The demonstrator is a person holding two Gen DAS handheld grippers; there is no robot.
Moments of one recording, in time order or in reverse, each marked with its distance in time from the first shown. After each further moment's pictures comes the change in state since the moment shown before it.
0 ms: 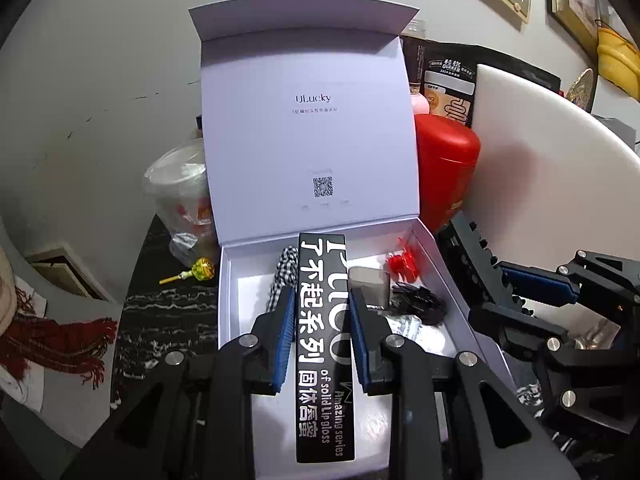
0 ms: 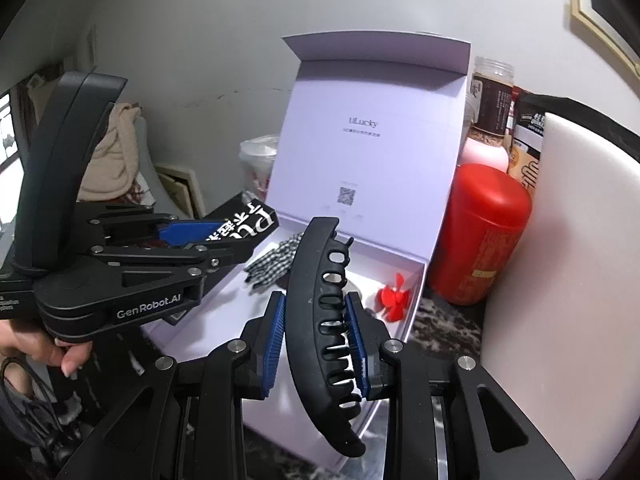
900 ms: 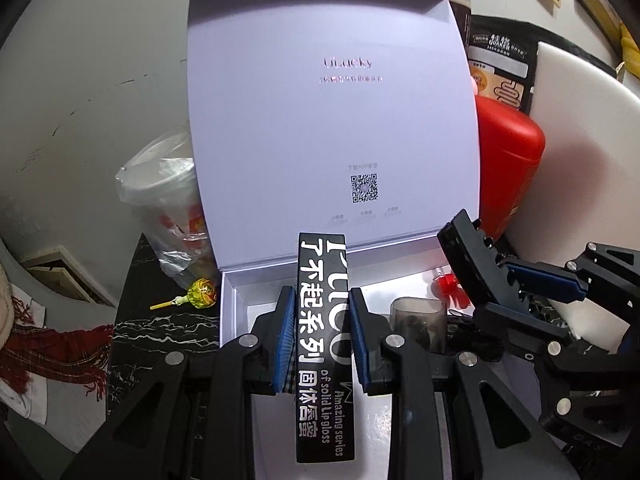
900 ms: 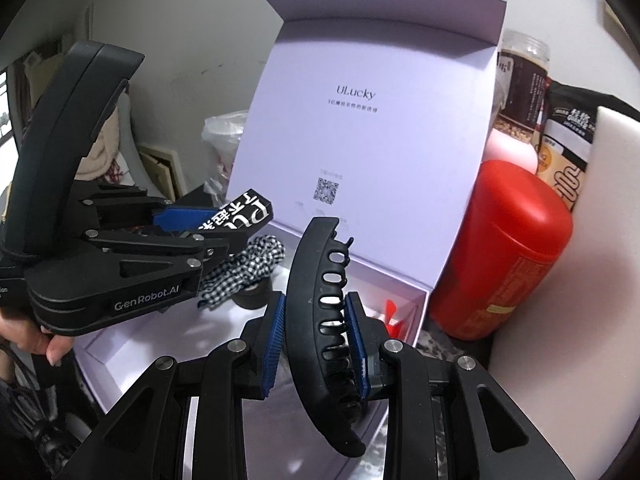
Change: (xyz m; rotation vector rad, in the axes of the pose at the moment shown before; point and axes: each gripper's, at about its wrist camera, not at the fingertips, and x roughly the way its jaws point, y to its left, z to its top) left arm 0.069 0.018 0.019 0.009 0.058 0.046; right arm 0.075 -0.023 0.013 -0.054 0.055 -0.024
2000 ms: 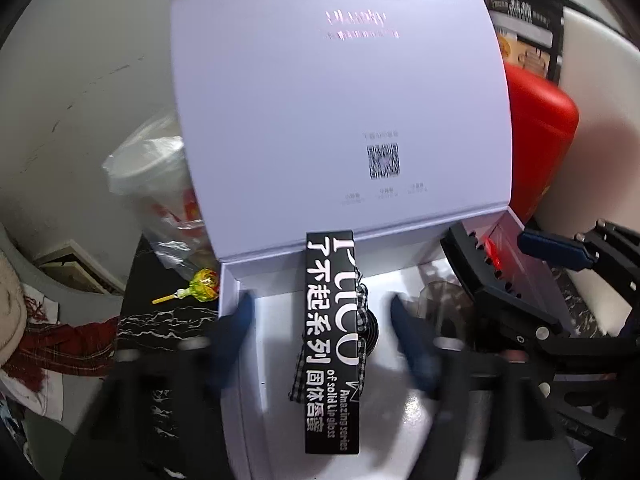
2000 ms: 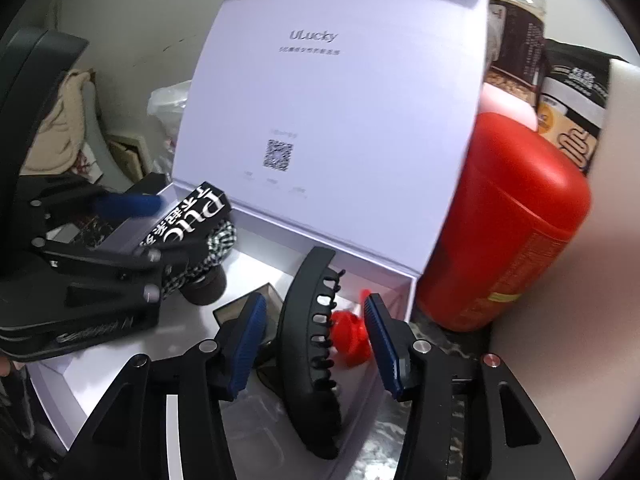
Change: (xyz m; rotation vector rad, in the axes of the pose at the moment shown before) left arm 0.018 -0.016 0.016 0.012 0.066 0.068; right arm 0.046 -0.005 0.007 0.053 0.086 -0.078
